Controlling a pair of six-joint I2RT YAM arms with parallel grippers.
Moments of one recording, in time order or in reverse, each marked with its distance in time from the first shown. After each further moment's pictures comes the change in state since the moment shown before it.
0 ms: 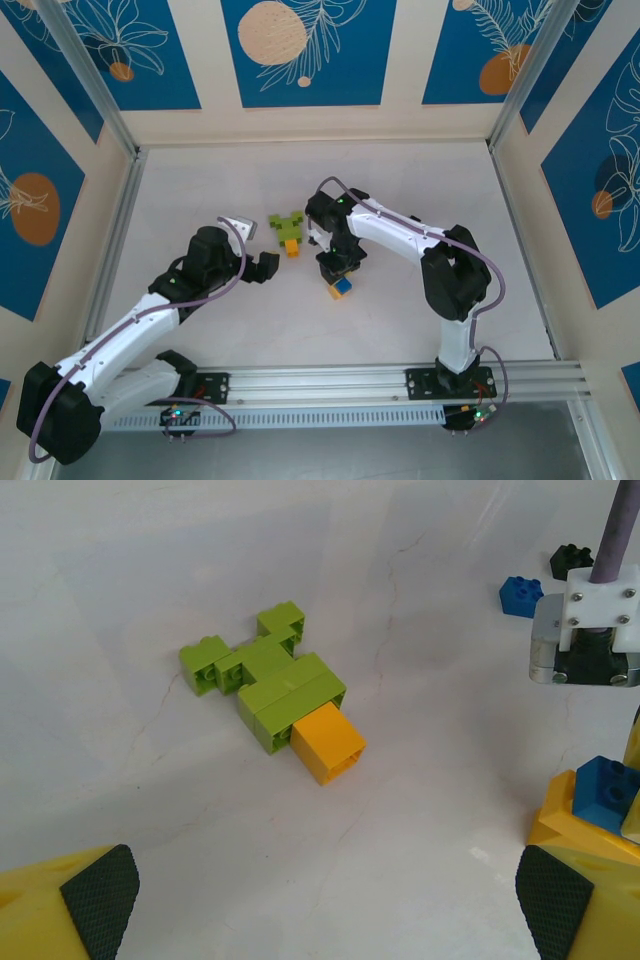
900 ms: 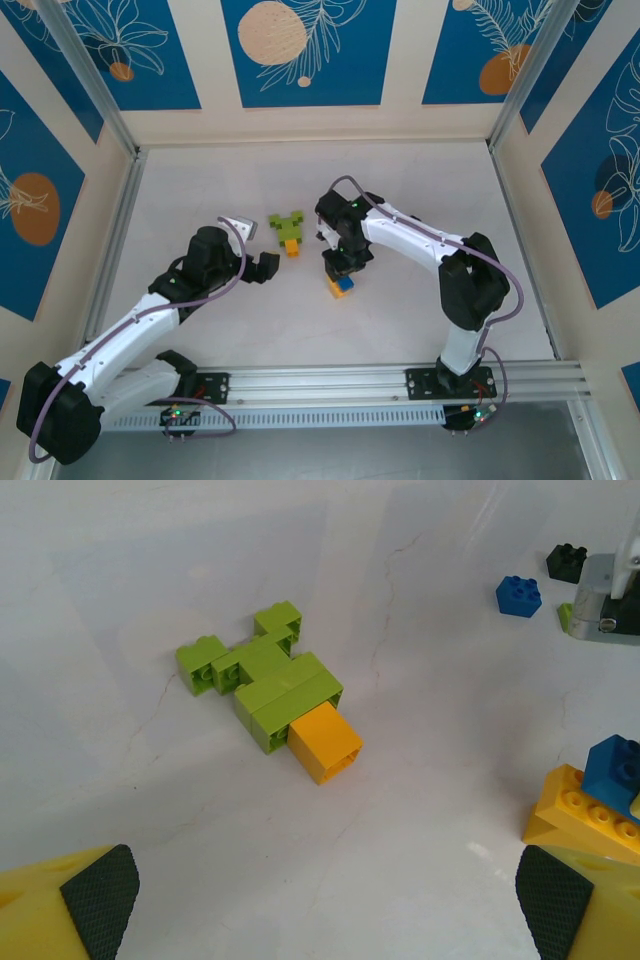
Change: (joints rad) left arm 0.000 0.000 0.000 0.000 0.004 0.000; right arm -0.023 -0.114 -0.119 0.108 0.002 0.087
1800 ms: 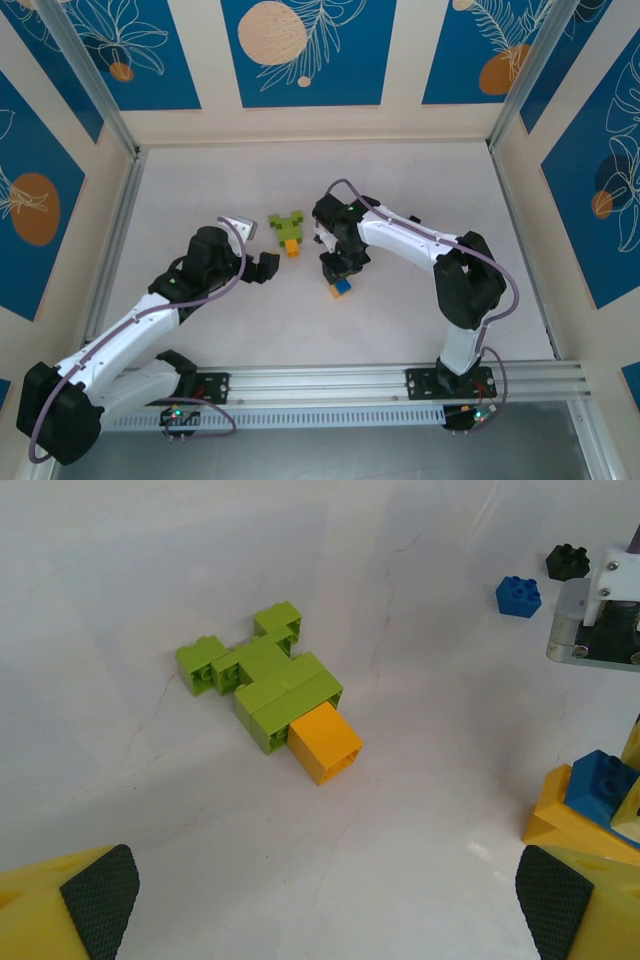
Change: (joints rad) left arm 0.000 -0.001 0.000 0.000 0.000 0.000; right arm 0.016 0.021 -0.013 0.031 -0.007 0.009
